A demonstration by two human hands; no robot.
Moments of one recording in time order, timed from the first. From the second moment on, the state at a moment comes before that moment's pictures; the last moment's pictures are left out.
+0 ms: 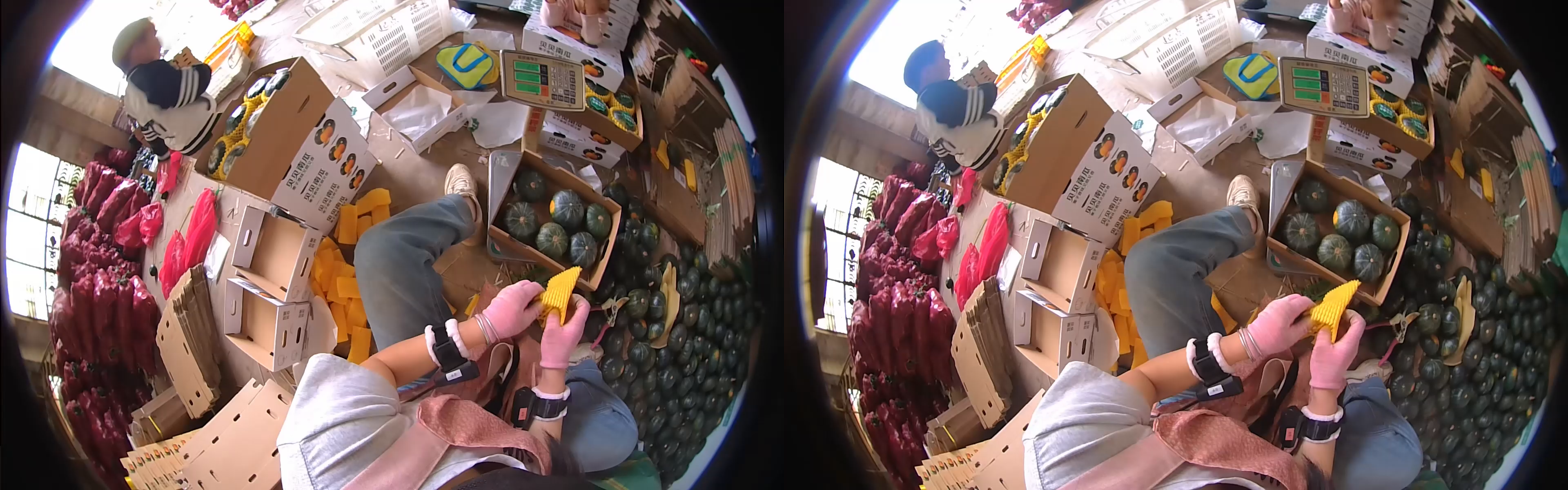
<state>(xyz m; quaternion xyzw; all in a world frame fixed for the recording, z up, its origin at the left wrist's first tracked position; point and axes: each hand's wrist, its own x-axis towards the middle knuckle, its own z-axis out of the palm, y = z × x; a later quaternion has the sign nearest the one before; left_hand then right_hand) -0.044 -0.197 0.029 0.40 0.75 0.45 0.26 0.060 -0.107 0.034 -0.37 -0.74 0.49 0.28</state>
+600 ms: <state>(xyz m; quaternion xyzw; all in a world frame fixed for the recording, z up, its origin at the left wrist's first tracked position) -0.059 -0.204 0.022 0.29 0.40 0.61 0.62 0.104 -0.087 0.037 -0.24 -0.29 0.92 0.13</state>
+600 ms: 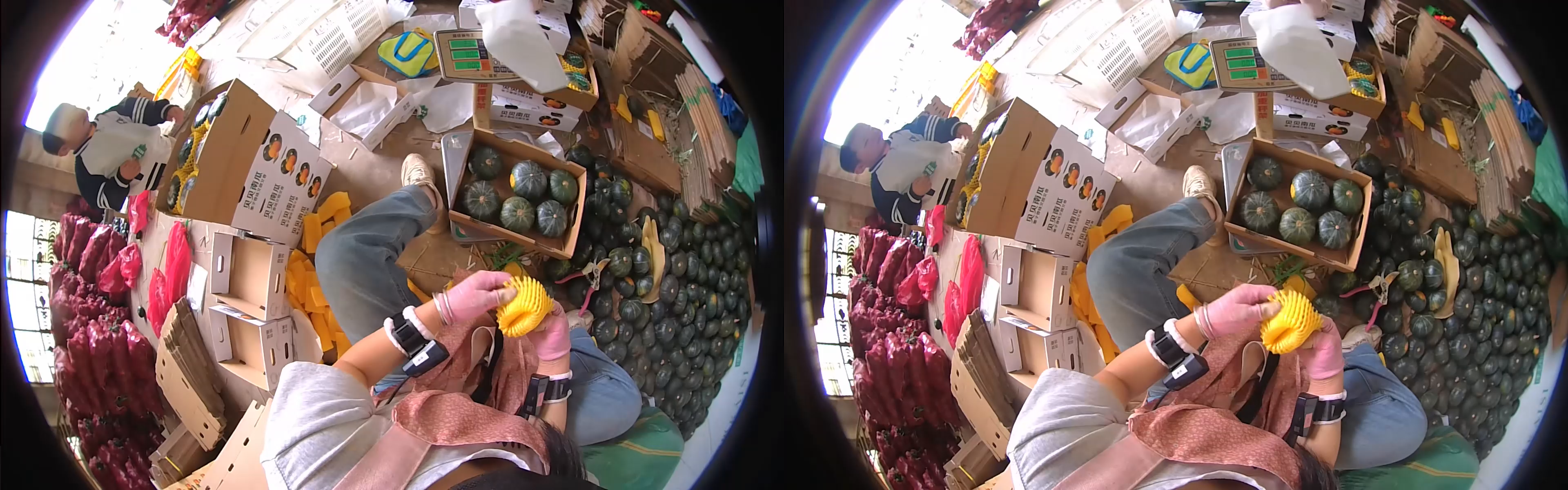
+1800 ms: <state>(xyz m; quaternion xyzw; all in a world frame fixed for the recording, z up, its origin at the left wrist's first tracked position) -0.104 -0.232 0.039 0.41 0.29 0.46 0.73 0.074 -0.102 0.033 -0.09 -0.42 0.90 0.05</state>
